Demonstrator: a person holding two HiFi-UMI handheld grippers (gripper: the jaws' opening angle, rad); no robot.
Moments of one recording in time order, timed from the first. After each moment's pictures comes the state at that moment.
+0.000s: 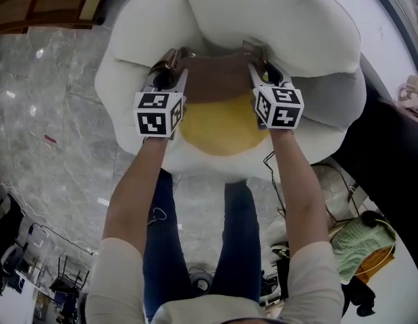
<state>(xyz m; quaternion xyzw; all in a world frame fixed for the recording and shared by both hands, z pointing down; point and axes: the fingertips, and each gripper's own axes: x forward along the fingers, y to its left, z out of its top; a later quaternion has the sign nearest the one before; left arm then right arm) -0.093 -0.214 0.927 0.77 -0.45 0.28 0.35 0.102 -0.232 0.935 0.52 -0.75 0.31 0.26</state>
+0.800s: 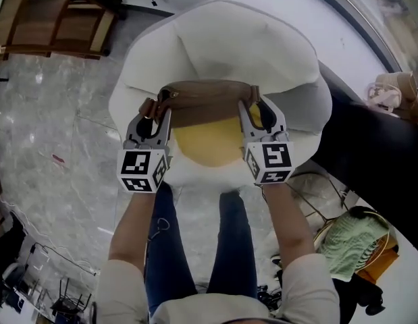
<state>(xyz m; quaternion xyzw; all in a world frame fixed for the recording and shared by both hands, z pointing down) -0.113 -0.189 0.736 0.81 -0.48 0.20 0.28 0.082 -0.201 0.717 0.54 -0.79 0.19 0.21</state>
